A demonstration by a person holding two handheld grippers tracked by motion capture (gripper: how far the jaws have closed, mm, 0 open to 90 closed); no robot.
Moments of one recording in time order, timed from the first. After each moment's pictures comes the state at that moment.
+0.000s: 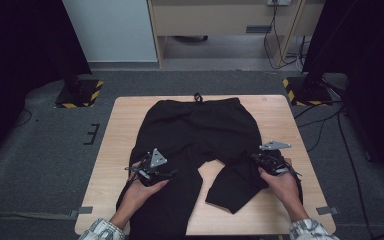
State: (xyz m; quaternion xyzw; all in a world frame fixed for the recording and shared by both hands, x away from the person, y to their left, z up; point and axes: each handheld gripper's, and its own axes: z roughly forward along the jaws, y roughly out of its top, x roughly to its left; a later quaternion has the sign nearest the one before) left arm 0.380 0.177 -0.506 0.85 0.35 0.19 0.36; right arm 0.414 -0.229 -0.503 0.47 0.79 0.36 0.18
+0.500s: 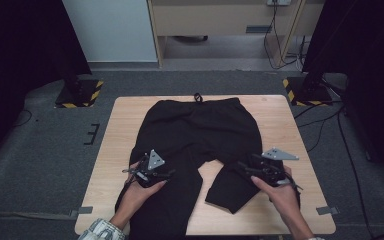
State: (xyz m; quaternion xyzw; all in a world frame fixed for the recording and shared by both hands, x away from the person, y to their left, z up) left arm 0.377 0.183 -0.508 0.84 0.35 0.22 0.36; right arm 0.365 -0.209 -0.478 0.45 0.74 0.47 0.16
